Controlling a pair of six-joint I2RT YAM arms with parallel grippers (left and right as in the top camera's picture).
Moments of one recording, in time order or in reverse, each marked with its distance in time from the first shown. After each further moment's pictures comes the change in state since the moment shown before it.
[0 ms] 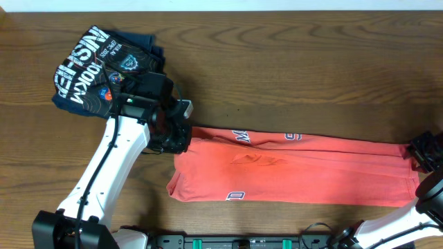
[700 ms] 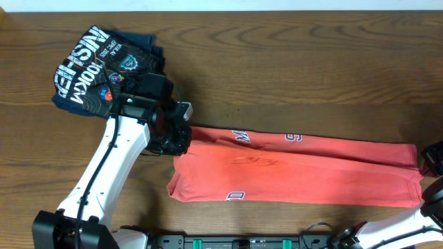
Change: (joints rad) left arm 0.000 0.000 0.000 -0.032 0.000 0.000; right arm -0.105 -0.004 0.069 -0.129 0.025 0.008
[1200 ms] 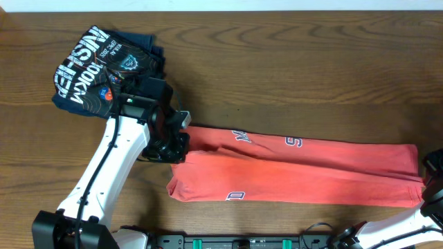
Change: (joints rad) left arm 0.000 0.000 0.000 -0.119 -0.001 0.003; right arm 0.000 0.000 0.000 -0.081 0.155 0.024
